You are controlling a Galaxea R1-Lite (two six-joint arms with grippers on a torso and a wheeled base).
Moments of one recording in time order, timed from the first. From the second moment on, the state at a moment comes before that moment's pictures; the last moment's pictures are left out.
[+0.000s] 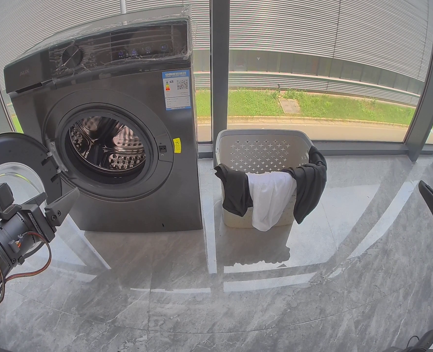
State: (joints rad) left arm -0.10 1.20 -0.30 -0.83 -0.11 -0.24; right arm 0.25 0.82 -0.37 -0.58 0.10 -0.18
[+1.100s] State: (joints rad) left arm -0.10 1.21 -0.28 -0.78 -0.19 -0.20; right arm 0.25 0.86 -0.38 -0.58 0.10 -0.18
